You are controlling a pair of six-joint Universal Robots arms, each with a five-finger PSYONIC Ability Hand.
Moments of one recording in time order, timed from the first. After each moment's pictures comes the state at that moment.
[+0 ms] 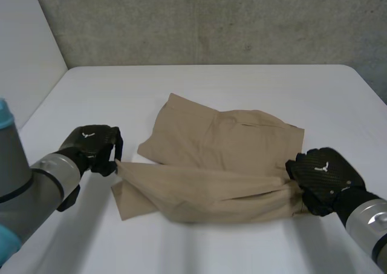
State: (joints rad) left arm 4.41 -1.75 -1.77 3.12 -1.47 3.29; right arm 1.77 -1.67 2.11 -0.05 1.27 2.57; left_hand 1.12 1.20 1.19 1.20 0.98; right_hand 0.88 1.18 1.18 1.19 0.96
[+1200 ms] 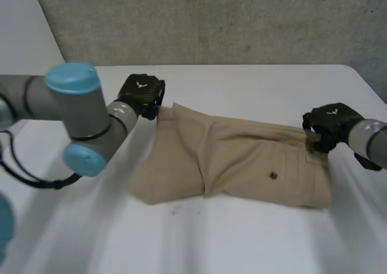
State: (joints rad) left arm 4.26 -2.37 -0.99 3.24 -1.46 3.46; right arm 1.66 -1.05 1.33 0.21 1.26 2.59; left_hand 1.12 1.20 1.19 1.20 0.98; right_hand 0.91 1.18 1.18 1.19 0.99
